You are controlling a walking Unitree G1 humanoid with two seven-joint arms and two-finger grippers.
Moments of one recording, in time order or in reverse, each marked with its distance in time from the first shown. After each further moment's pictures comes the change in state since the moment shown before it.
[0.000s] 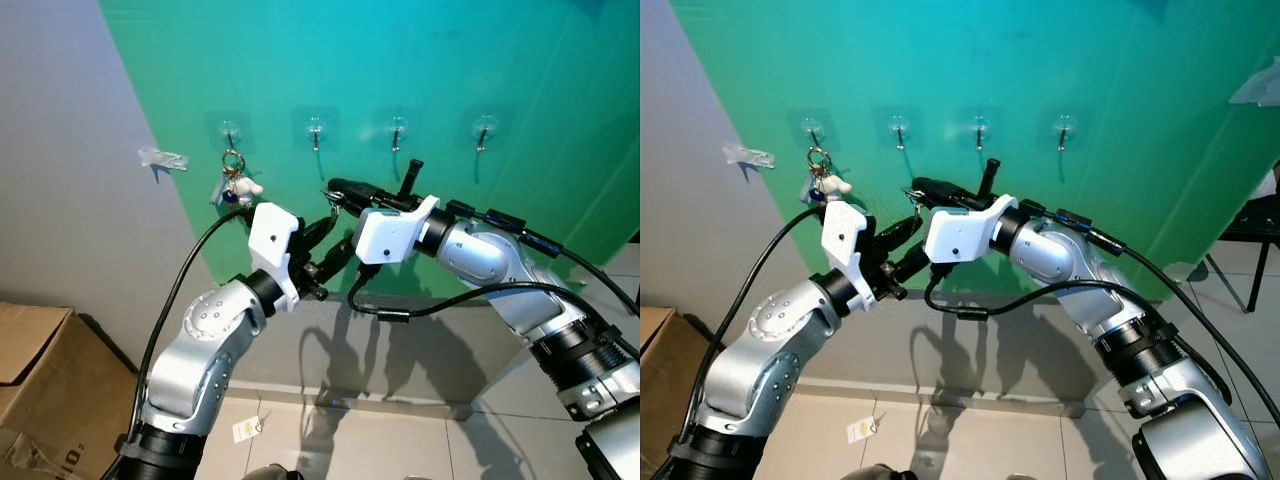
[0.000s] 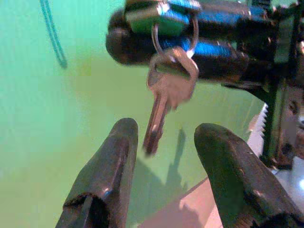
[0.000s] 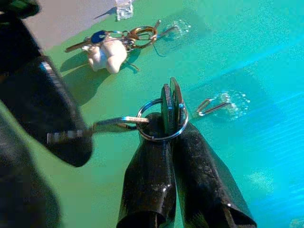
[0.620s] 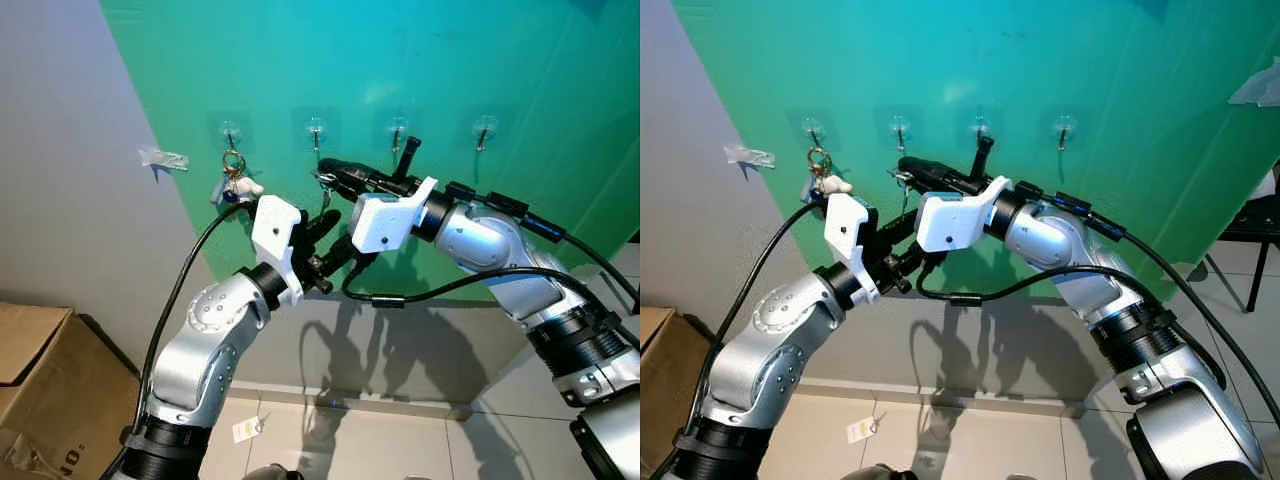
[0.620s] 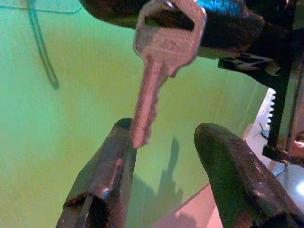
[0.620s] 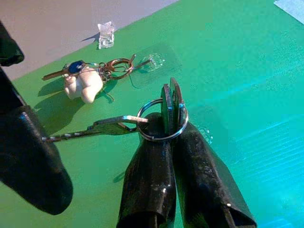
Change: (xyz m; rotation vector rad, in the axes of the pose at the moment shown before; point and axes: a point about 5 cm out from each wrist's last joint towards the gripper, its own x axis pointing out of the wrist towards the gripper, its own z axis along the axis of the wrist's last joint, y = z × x) left arm 0.006 0.000 0.007 0.008 -0.031 -0.016; right arm 0.005 -0.014 0.012 -0.042 -0.071 -0.035
